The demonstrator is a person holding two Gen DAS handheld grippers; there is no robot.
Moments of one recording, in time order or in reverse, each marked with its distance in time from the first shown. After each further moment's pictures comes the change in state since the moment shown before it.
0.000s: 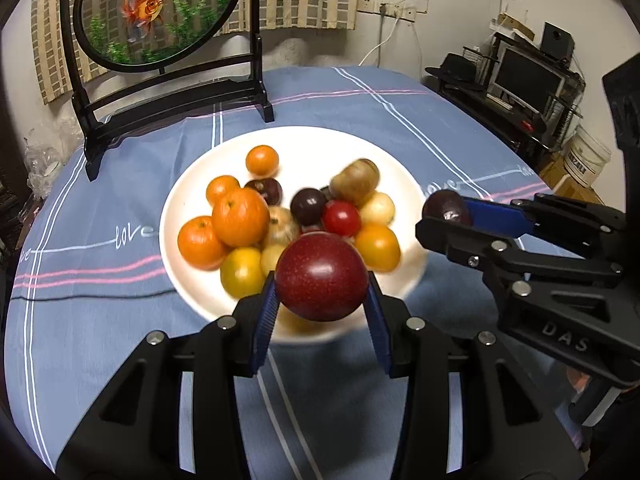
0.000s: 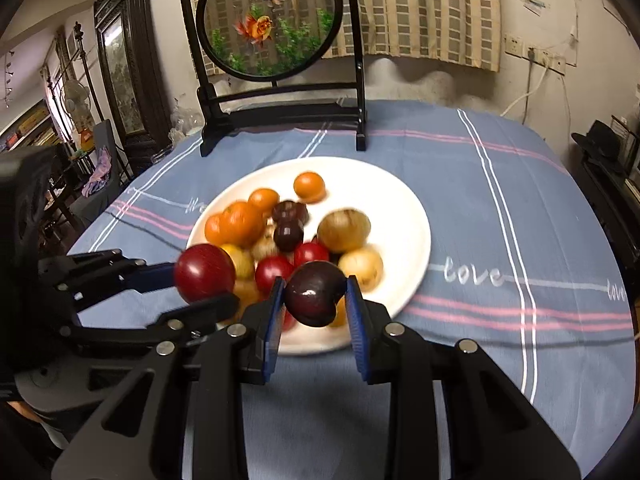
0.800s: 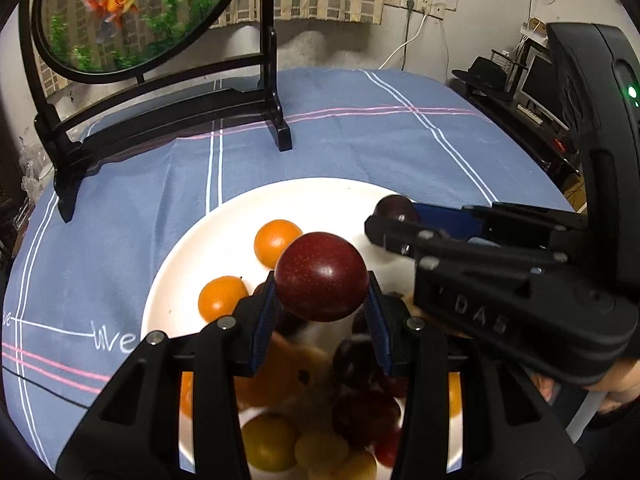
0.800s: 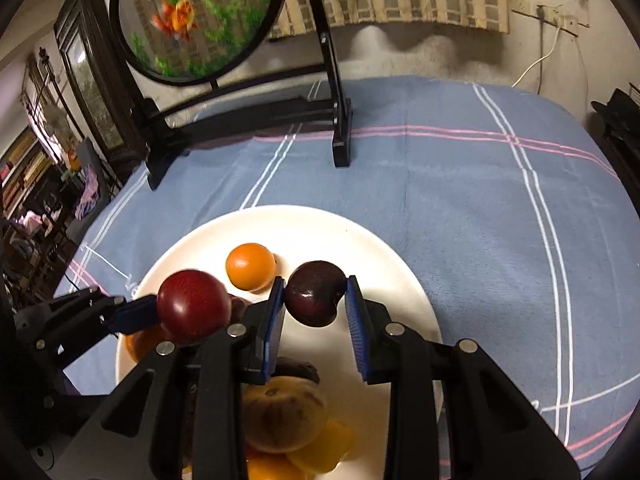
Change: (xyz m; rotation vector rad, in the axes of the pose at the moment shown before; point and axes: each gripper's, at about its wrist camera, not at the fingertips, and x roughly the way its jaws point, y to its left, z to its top) left arm 0.090 0.027 0.088 -0.033 0.037 0.028; right arm 0.125 -0.051 0.083 0.100 0.111 0.031
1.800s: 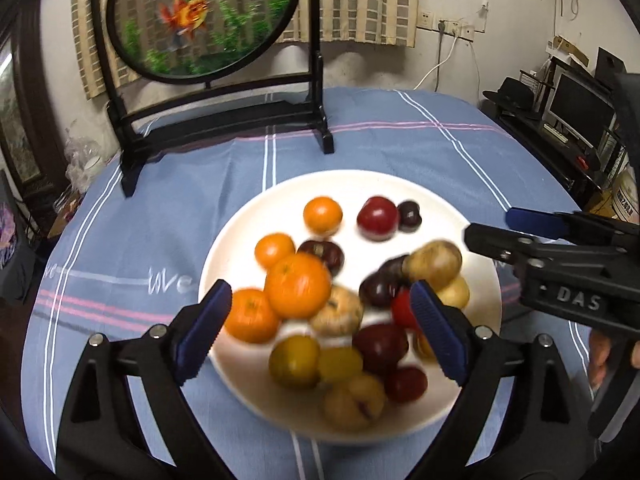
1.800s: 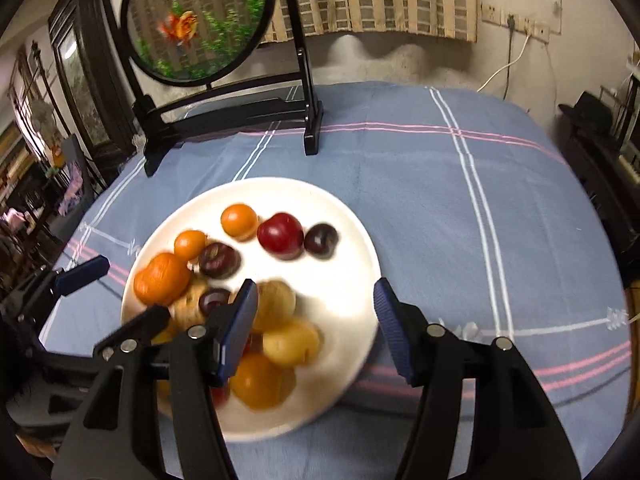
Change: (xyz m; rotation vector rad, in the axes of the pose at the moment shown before) left arm -0.064 0.001 -0.049 -0.069 -0.084 0.140; right arm -0.078 0.000 -0.046 -0.005 -0.027 -0.101
